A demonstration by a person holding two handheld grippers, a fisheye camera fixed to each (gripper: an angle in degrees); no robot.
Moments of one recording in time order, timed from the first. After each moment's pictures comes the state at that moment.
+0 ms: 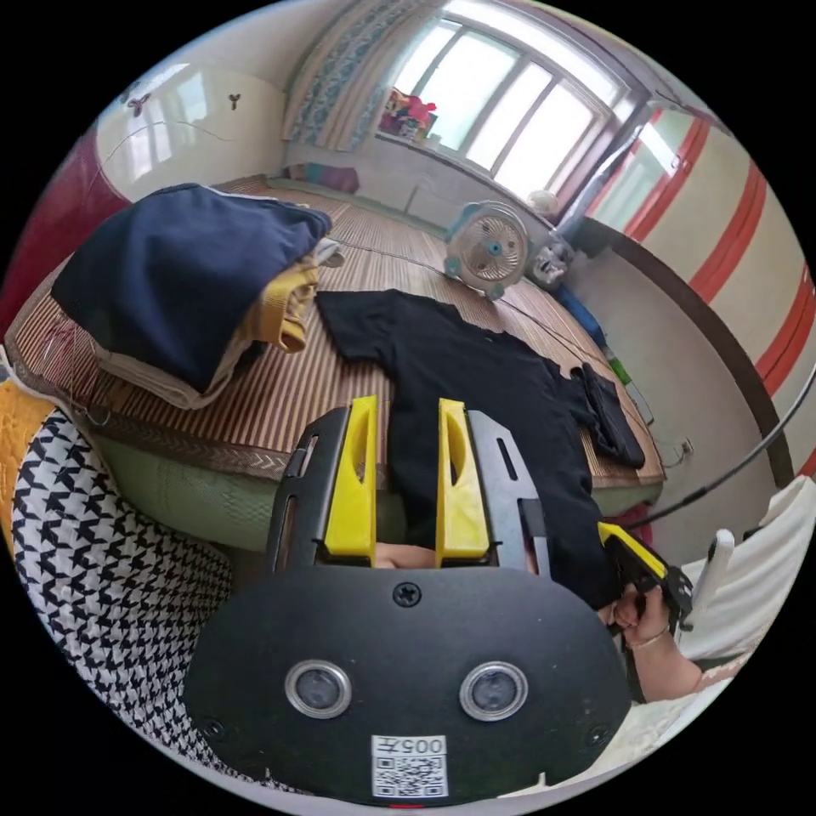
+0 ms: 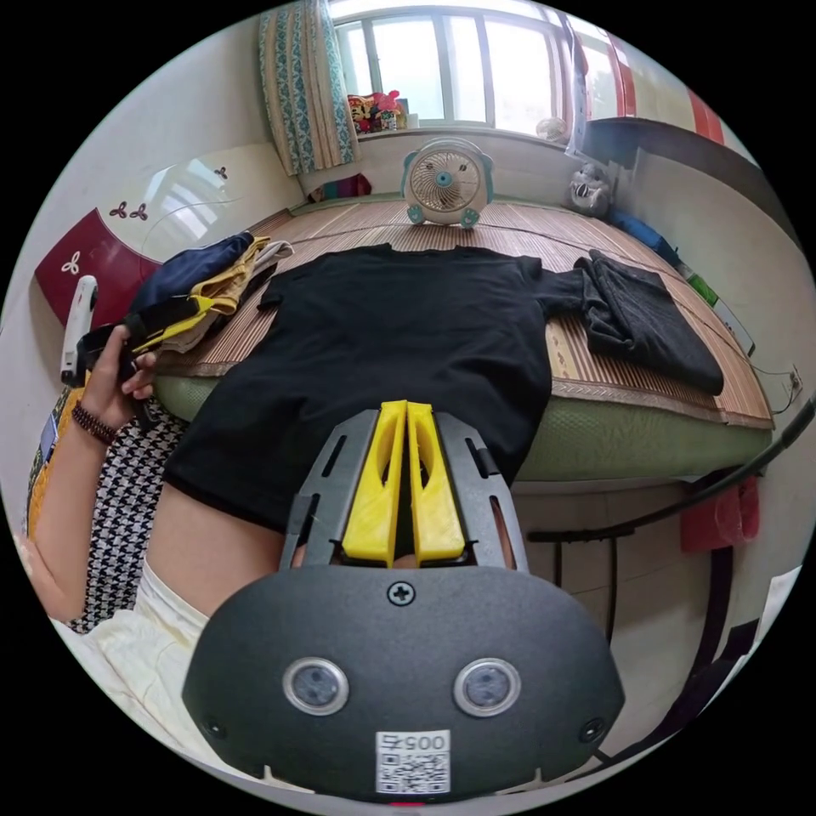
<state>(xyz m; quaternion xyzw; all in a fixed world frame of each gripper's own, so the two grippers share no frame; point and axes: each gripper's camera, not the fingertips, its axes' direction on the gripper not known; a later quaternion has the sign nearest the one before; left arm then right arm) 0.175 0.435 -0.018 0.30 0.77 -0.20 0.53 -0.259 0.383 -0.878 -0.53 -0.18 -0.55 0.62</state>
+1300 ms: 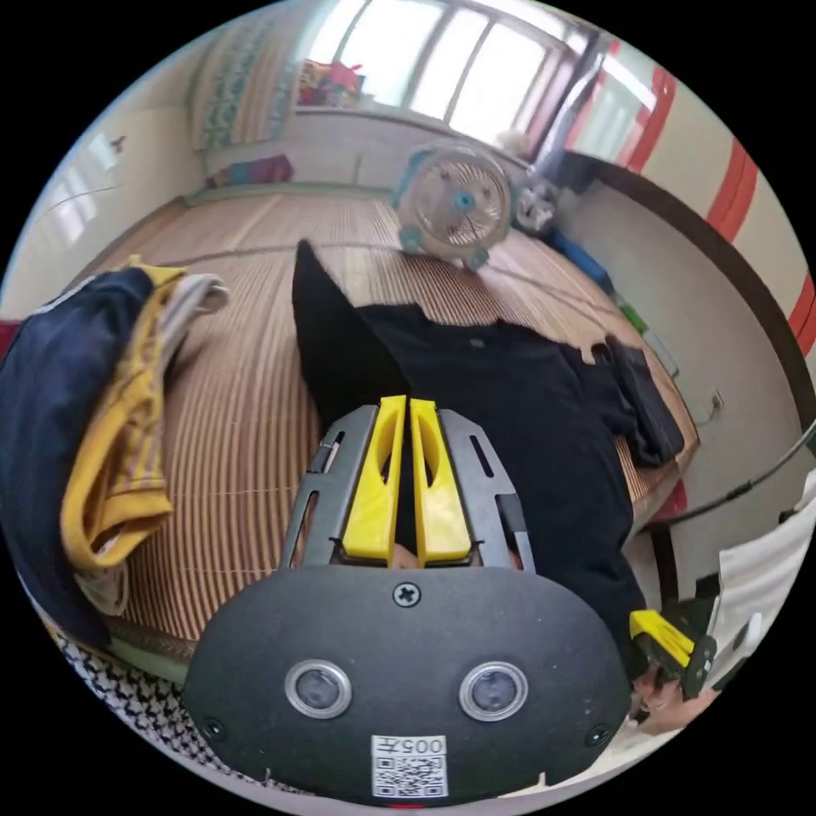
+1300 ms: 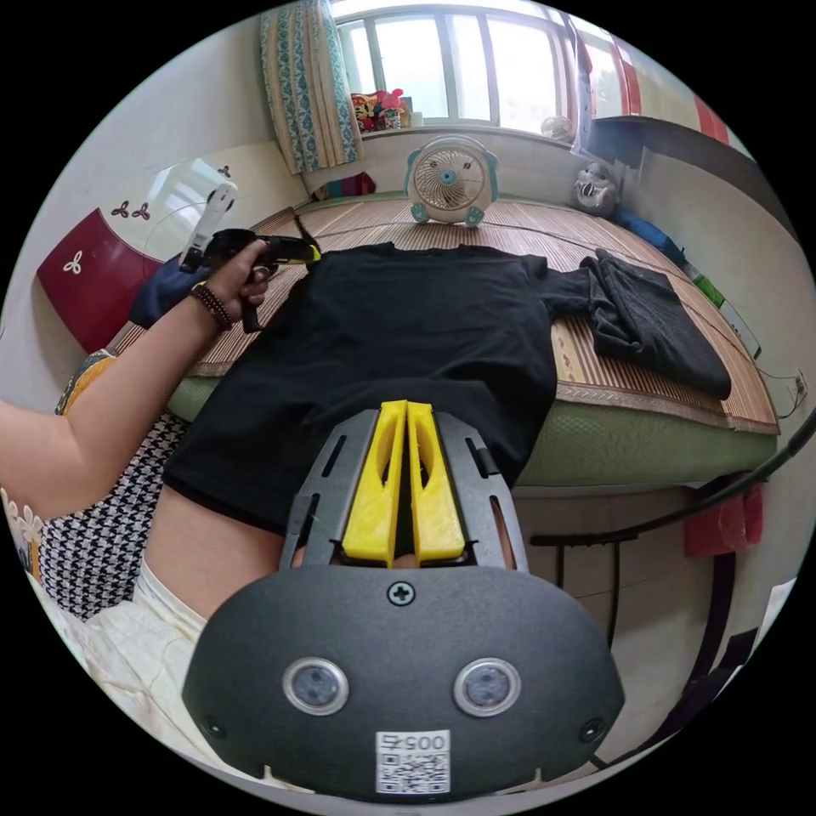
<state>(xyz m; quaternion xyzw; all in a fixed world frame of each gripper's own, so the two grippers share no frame) 0.214 0.221 -0.195 0.34 0.74 -0.07 0.58 -0.240 0.413 -0.846 -0.54 -0.18 -0.55 0.61</state>
